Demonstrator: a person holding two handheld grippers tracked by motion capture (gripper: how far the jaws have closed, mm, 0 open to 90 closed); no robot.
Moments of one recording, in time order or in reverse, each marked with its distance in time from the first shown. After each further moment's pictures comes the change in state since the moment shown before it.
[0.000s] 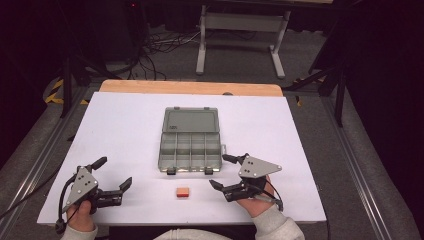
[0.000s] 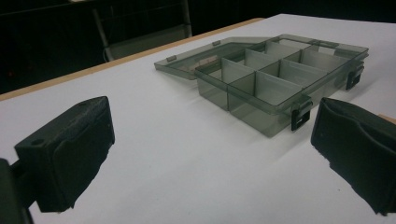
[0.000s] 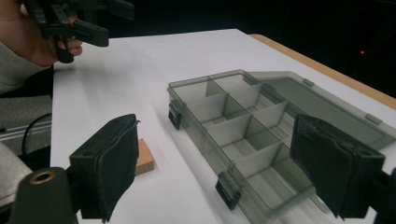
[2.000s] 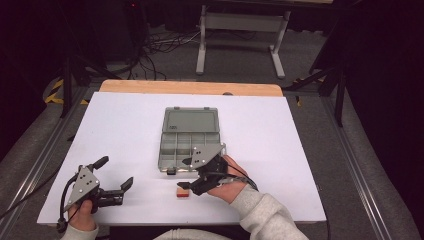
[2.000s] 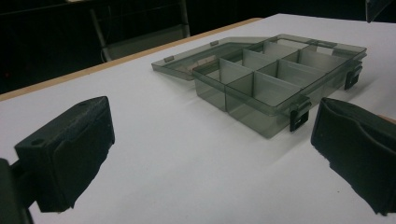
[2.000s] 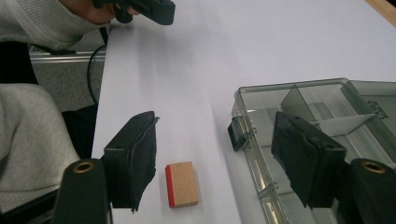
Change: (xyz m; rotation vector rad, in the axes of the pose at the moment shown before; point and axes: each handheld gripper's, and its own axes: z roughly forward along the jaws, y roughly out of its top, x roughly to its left) left arm 0.000 0.000 0.003 0.000 -0.007 0.007; right arm 0.016 0.060 0.082 0.291 0.293 -0.158
